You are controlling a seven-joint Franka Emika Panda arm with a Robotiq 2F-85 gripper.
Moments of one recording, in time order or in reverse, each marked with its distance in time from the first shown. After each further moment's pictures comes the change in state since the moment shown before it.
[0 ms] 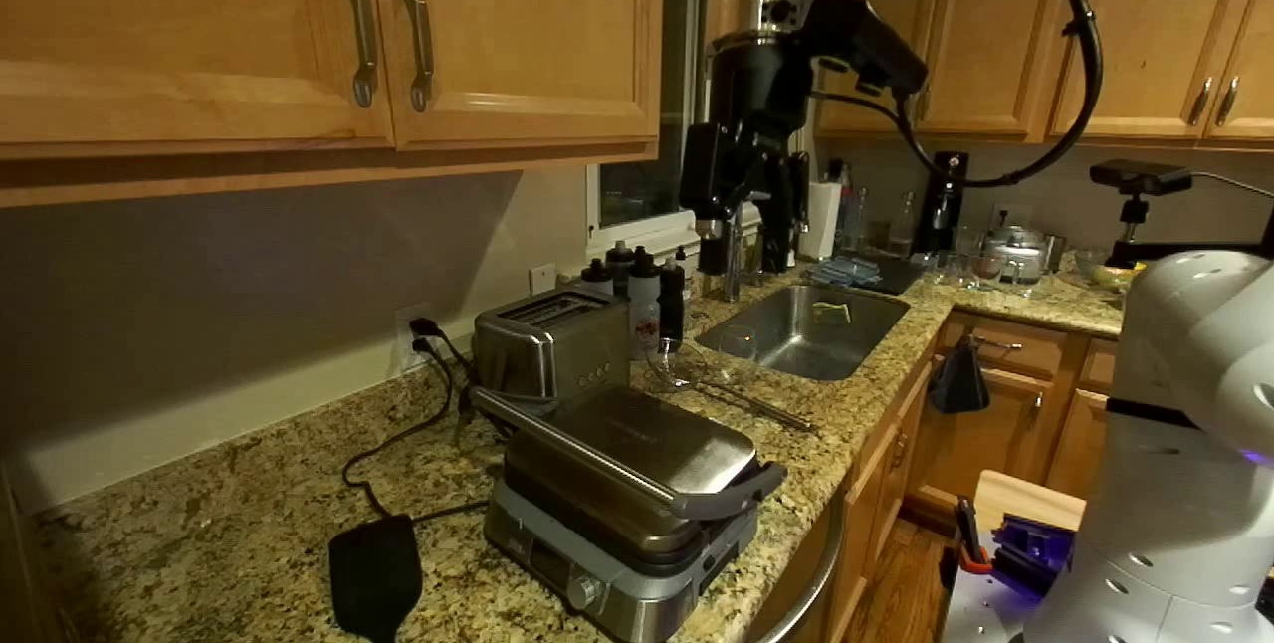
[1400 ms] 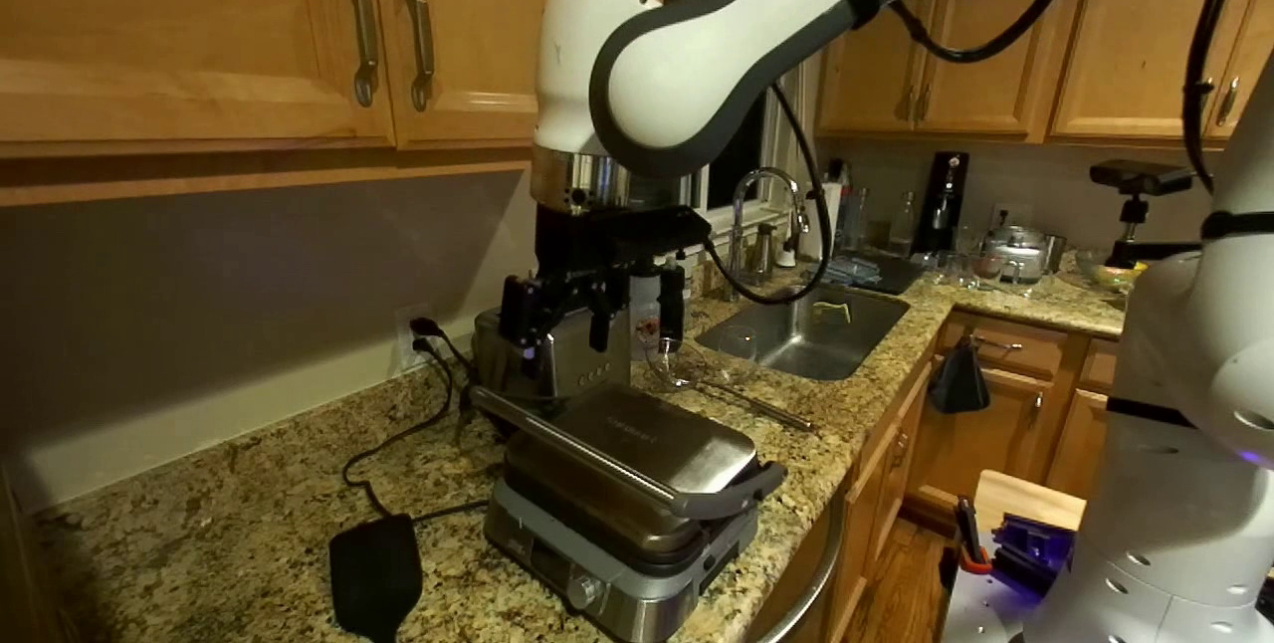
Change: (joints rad) arm -0.025 0.537 0.116 0.140 -0.332 0.571 0.141
